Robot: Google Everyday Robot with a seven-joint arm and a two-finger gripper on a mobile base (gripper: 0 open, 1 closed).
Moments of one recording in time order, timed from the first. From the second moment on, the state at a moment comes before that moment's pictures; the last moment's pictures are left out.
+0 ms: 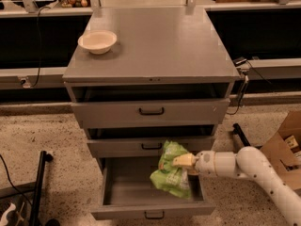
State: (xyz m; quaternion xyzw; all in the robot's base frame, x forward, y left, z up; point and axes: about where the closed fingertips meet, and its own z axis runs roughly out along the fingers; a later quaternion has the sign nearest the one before) arm 0.517 -0.119 0.519 -0.84 0.09 -0.11 0.53
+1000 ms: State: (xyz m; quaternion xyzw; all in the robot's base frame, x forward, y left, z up) arm 0.556 -0.144 0.727 -0.85 0.10 -0.15 0.50
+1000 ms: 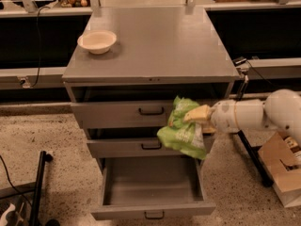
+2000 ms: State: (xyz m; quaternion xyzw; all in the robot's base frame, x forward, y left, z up) arm 0.597 -0.129 0.828 -0.87 0.13 -0.15 0.45
